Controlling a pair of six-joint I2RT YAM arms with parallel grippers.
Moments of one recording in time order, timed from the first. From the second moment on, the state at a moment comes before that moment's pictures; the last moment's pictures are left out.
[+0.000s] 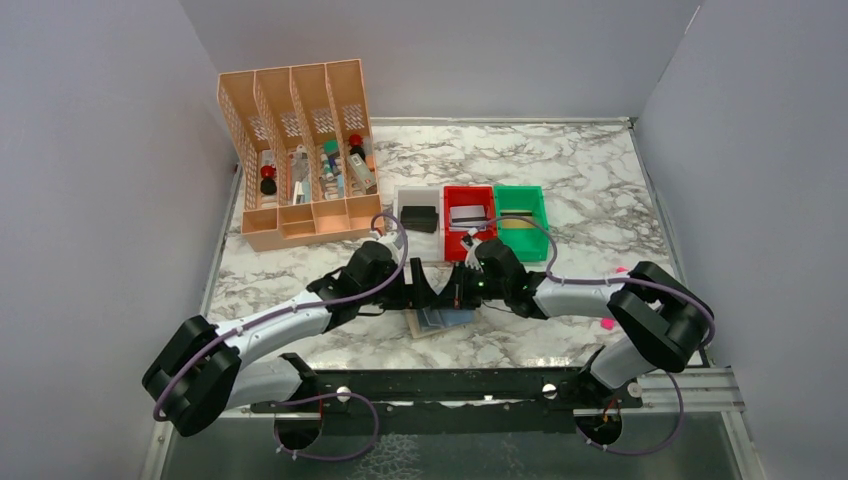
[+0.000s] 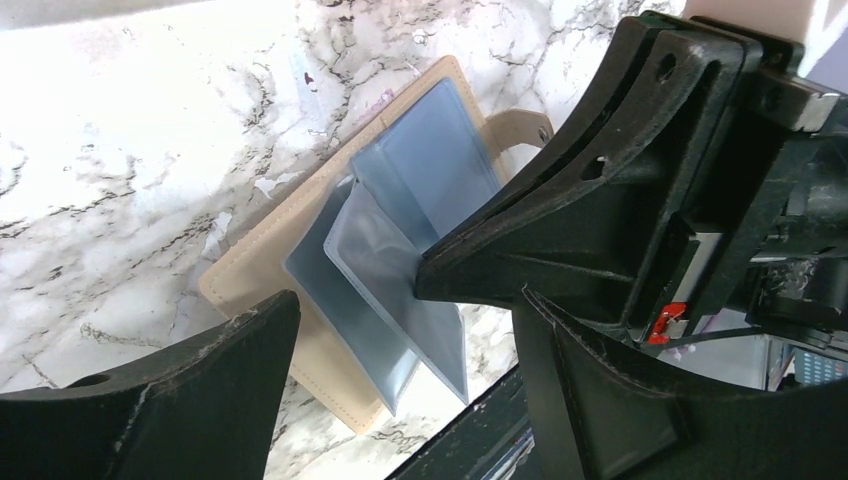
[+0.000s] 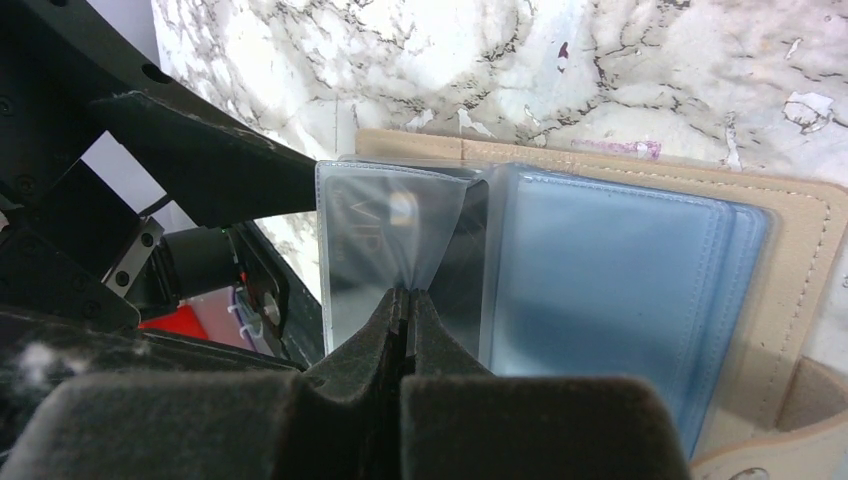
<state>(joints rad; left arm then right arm) -0.75 1.16 0.49 0.00 0.21 -0.75 0.81 1.53 0.57 0.33 -0.35 0.89</state>
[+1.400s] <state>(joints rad) -0.76 1.16 0.47 0.11 0.28 -0.84 0.80 1.53 0.54 0.34 -0.35 0.92</state>
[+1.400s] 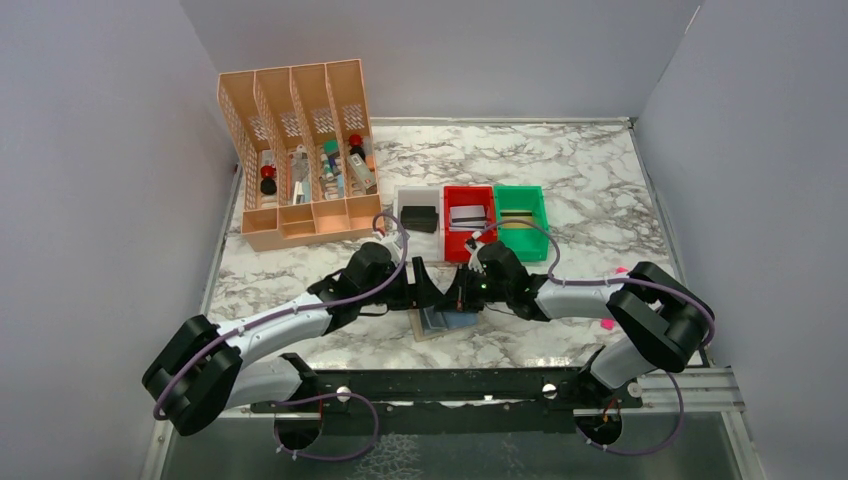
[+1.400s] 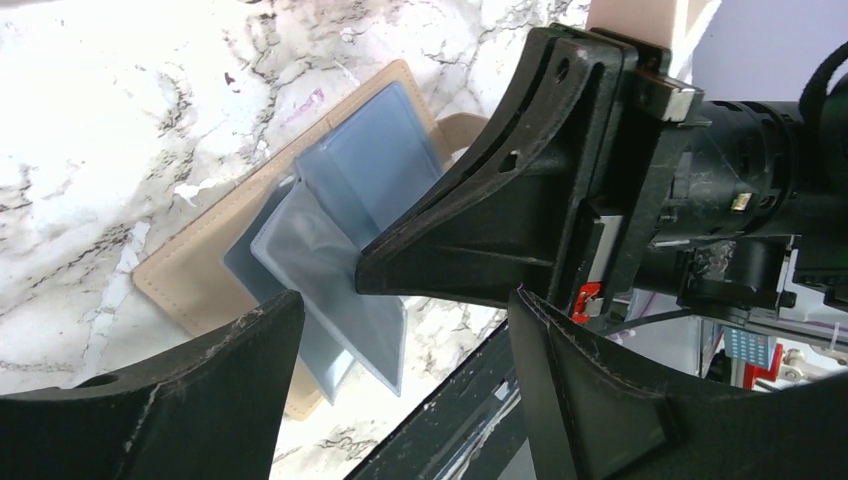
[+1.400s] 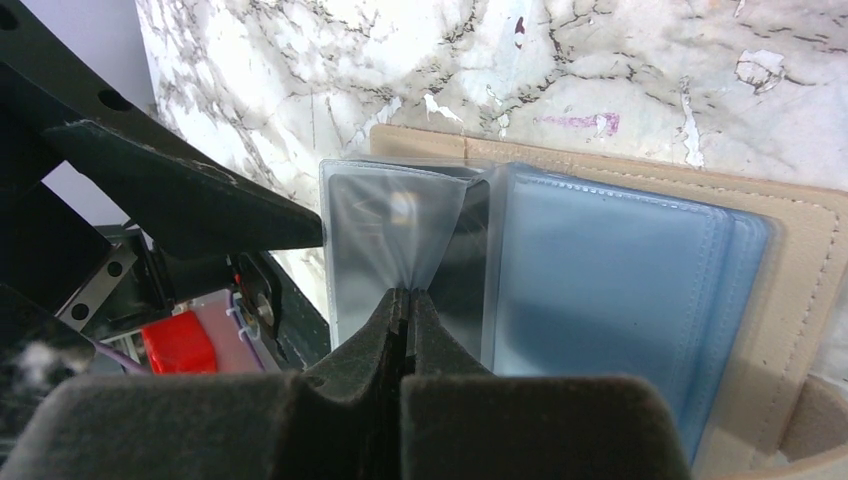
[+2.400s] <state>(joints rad) -0.81 1.24 0.48 0.13 0.28 -0.84 0.80 1.47 0.48 0.38 -0.33 0.96</state>
